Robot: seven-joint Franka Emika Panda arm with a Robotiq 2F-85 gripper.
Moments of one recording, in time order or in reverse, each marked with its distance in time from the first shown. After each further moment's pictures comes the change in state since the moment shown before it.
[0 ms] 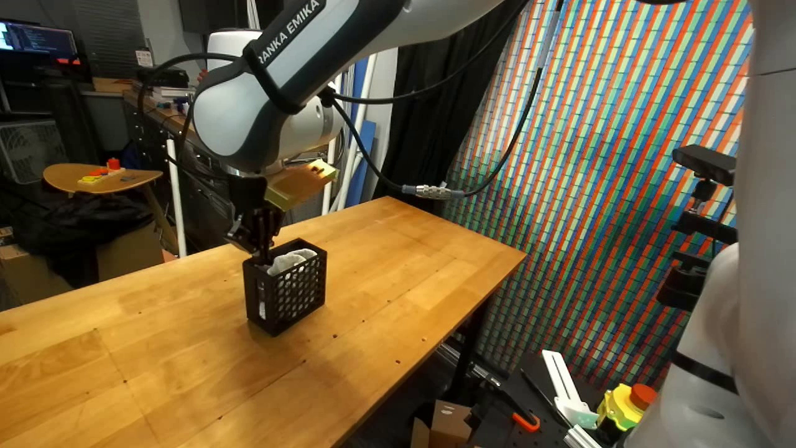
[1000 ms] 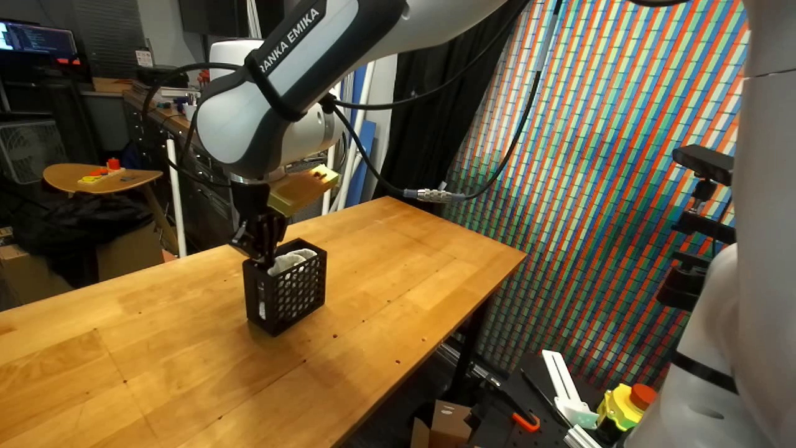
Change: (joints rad) arm 0.000 0.010 -0.006 -0.007 -0.003 -0.010 0.009
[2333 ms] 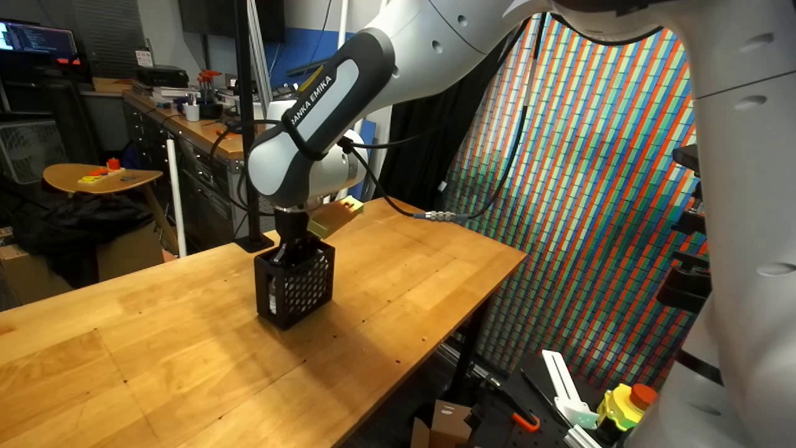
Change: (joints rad) arm -0.135 0.134 0.003 0.012 0.072 0.079 -0.145
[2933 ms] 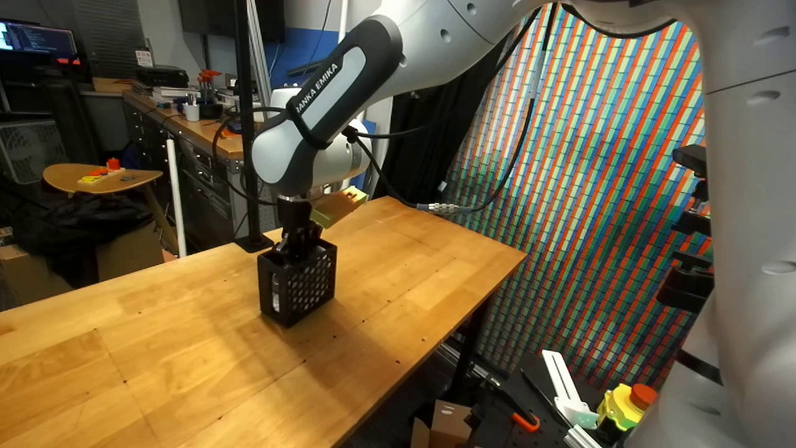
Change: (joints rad) arm -0.005 -0.037 -0.005 -0.002 -0.013 -0.008 0.003
